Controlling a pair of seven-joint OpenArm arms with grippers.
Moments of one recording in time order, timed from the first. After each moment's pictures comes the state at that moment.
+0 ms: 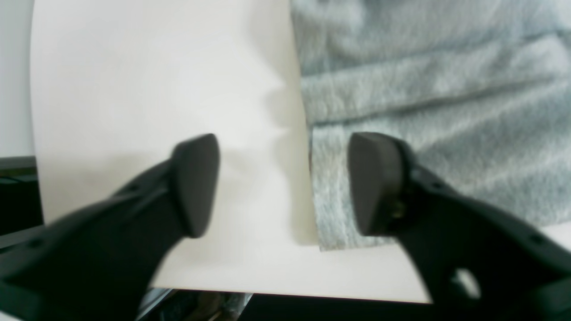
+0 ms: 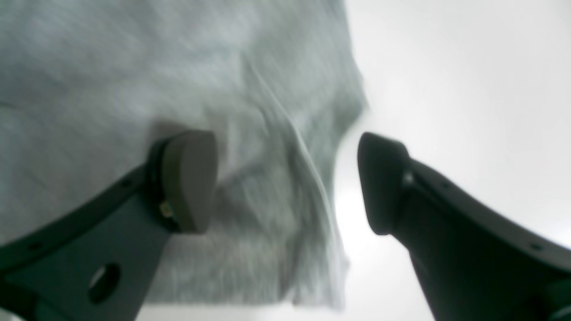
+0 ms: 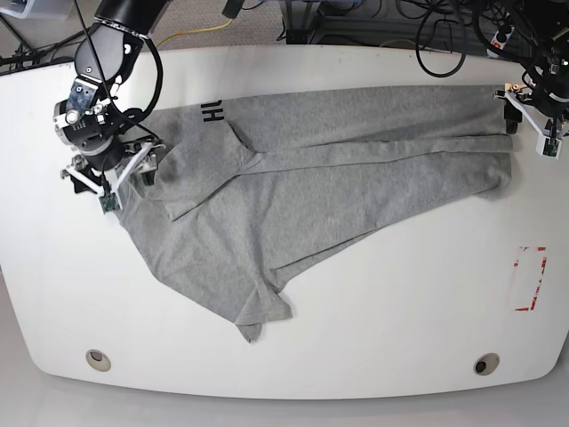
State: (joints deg) left arm 20.5 -14.6 -44.2 104.4 -11.5 -43.0 50.3; right arm -6.0 5.9 27.7 104.7 3.3 37.9 -54.6
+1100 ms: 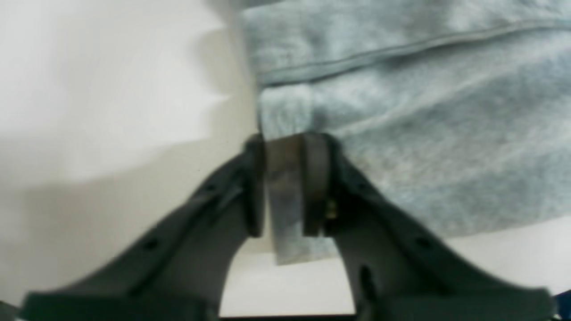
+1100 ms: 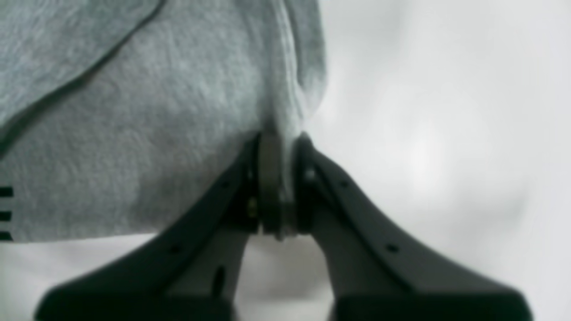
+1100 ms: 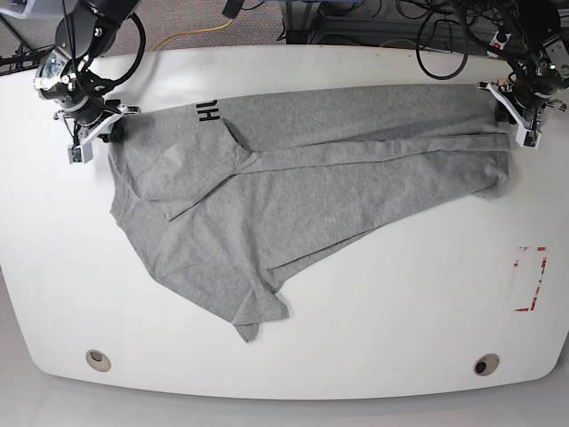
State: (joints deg) left arm 19.9 -14.1 -40.3 94.4 -11.7 -43.0 49.4; right arm -10.6 8.6 40.9 87.3 16.4 39.9 -52.2
